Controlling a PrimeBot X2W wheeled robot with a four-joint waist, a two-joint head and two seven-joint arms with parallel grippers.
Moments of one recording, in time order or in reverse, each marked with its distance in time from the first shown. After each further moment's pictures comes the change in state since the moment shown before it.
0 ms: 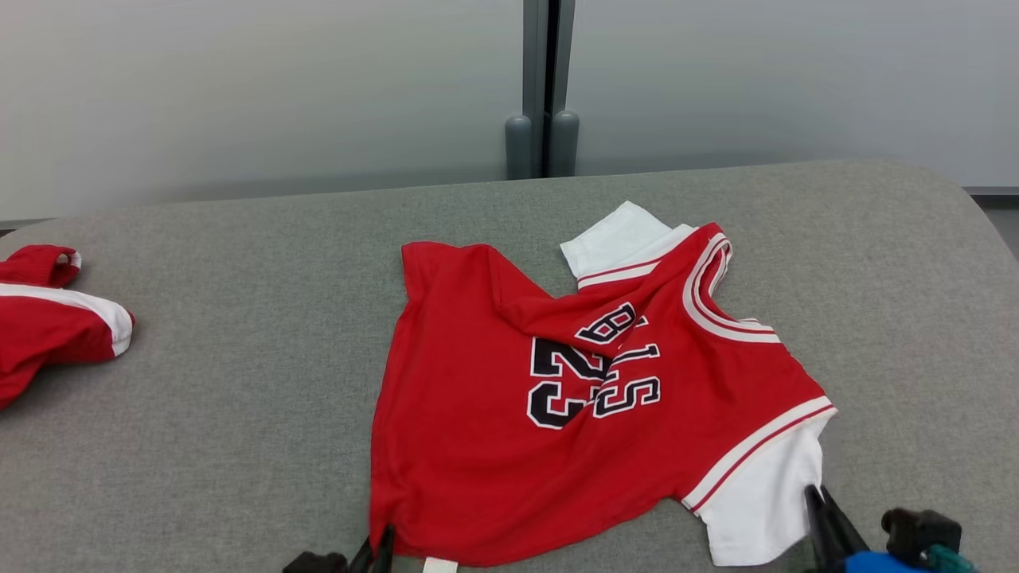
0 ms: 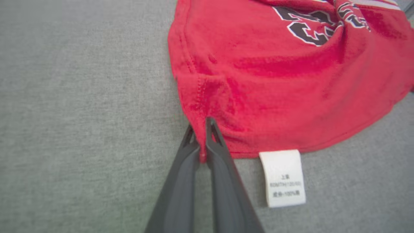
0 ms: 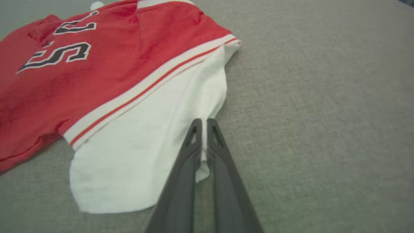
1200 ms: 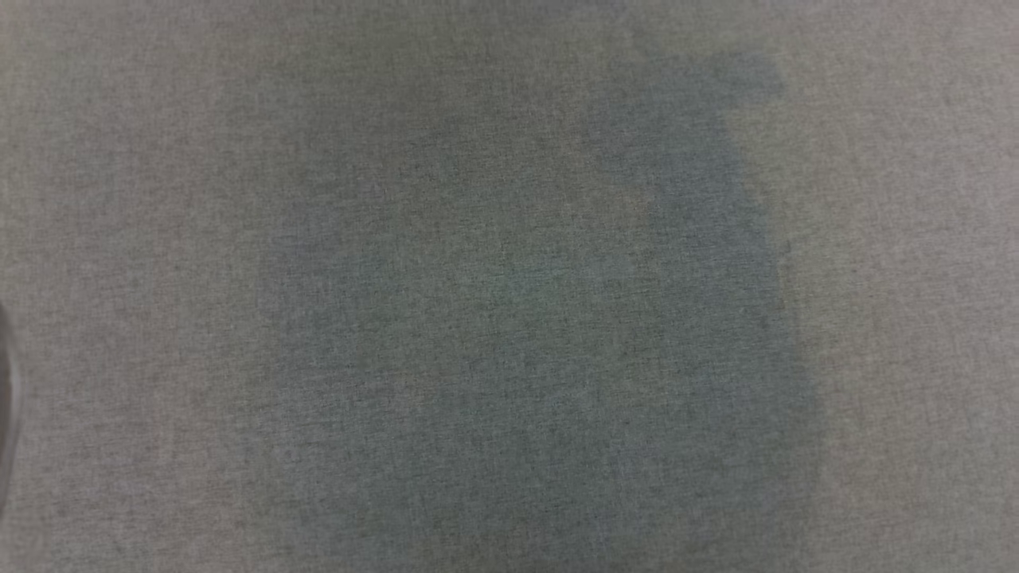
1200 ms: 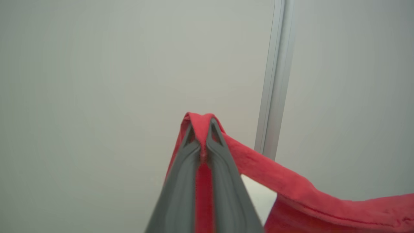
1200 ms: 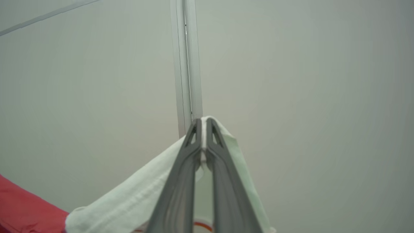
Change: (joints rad) left arm -1.695 0.160 0.141 0.325 -0.167 -0.068 0.147; right arm -1.702 -0.162 0.296 0.301 0.313 0.000 -0.002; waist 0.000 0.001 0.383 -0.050
